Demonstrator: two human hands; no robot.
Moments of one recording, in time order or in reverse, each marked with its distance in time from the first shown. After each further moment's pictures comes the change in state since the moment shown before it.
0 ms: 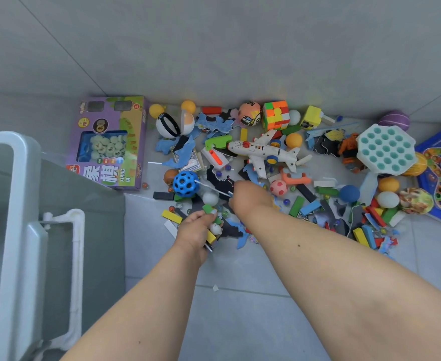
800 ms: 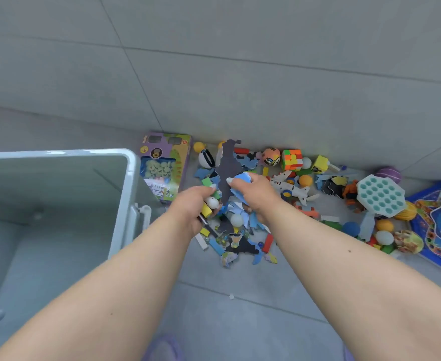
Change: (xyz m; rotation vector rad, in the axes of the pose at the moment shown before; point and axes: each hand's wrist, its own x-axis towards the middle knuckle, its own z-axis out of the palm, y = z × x) left_hand -0.112 0.118 -0.040 -0.059 -0.100 0.223; right_hand -0.088 -0.074 -0.095 1.080 0.052 -0.113
